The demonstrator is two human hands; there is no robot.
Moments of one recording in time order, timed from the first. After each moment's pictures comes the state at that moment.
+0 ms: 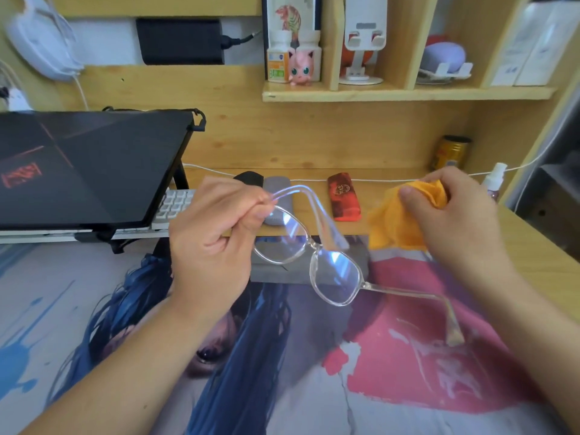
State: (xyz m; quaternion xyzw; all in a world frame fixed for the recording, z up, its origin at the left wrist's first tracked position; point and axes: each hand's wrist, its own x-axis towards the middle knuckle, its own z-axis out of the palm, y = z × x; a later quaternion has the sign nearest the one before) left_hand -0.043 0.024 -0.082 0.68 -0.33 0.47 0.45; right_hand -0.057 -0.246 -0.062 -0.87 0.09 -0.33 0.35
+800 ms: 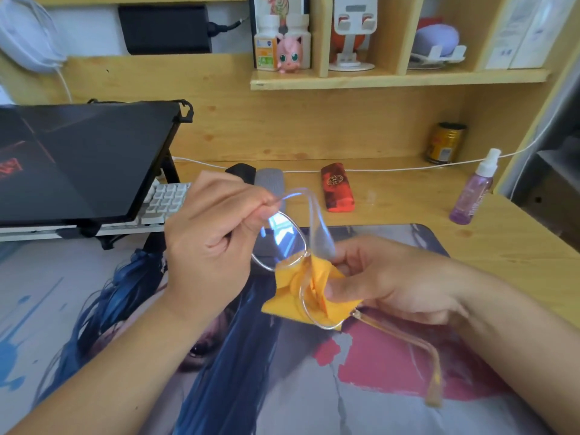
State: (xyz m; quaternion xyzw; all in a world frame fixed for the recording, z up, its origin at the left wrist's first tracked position) left_hand -0.048 0.014 -0.083 0.69 -0.36 0.48 0.40; right_hand -0.082 -0.206 -0.081 -0.69 -0.19 0.28 0.64
